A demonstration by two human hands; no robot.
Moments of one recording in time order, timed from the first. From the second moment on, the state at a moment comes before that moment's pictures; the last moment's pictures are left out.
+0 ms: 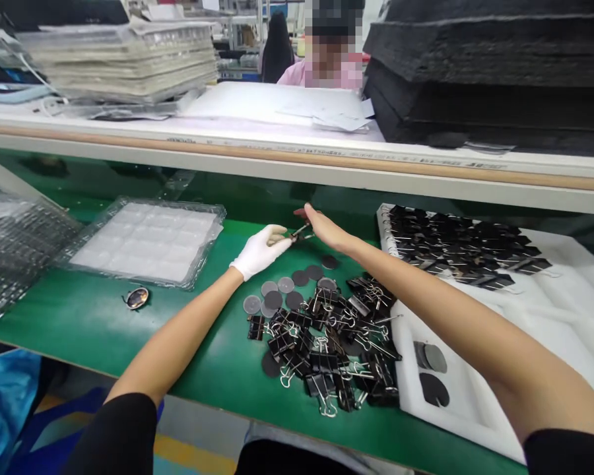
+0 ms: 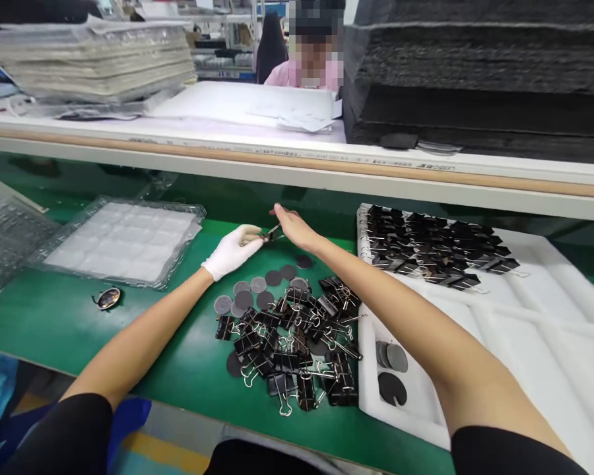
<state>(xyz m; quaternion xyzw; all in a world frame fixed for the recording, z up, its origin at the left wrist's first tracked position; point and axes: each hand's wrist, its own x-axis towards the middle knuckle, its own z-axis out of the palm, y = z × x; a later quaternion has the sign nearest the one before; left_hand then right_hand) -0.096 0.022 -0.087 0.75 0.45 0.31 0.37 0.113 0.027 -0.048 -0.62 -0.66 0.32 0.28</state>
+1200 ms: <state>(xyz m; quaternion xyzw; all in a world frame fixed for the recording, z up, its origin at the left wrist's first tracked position) -0.099 0.028 -0.090 0.86 0.49 0.15 0.03 0.113 -0.009 -0.062 -0.53 -0.71 0.38 0.27</state>
